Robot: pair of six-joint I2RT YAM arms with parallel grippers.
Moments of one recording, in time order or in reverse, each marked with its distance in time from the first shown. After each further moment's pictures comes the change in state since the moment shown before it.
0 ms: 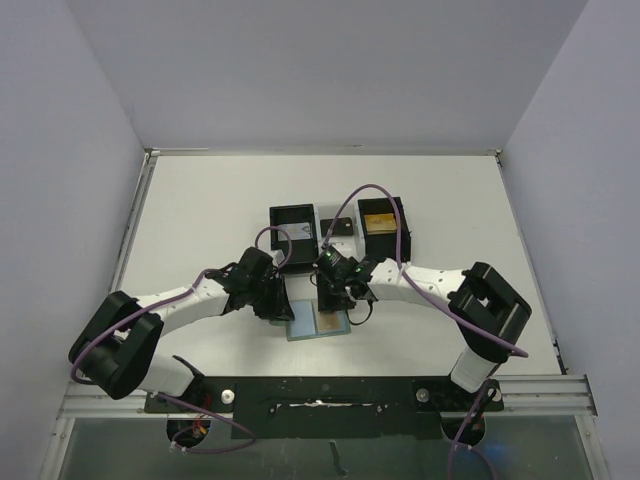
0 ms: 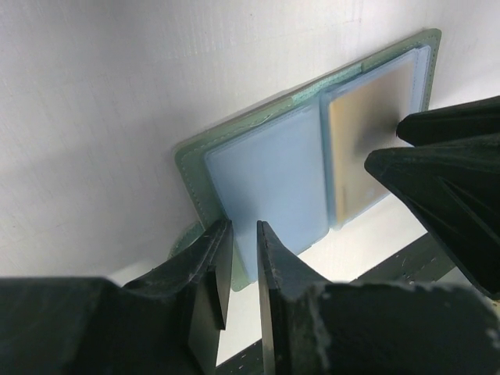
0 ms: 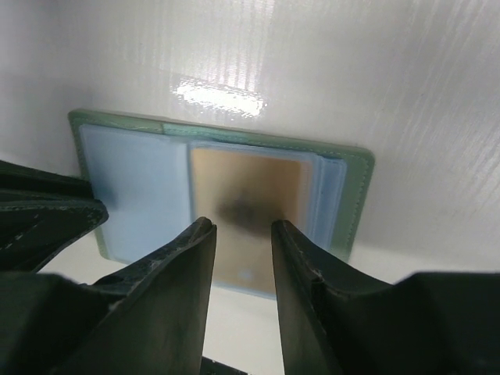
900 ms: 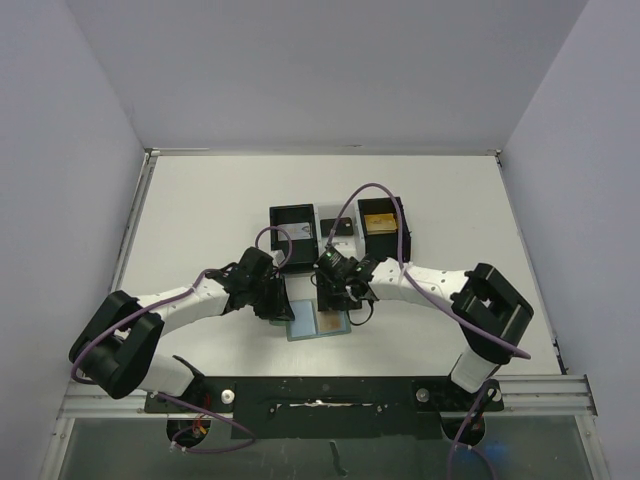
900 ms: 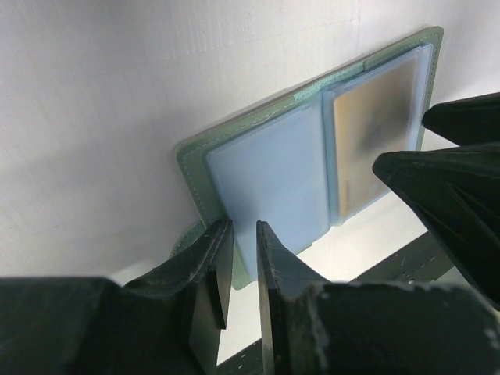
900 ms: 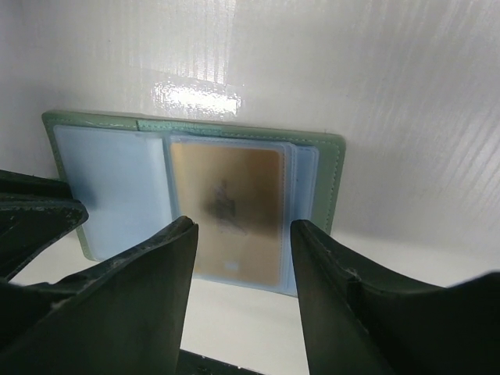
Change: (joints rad) left arm 0.000 0.003 0.000 0.002 0.005 0.000; right arm 0.002 -0.031 0.005 -0.060 0.041 0.014
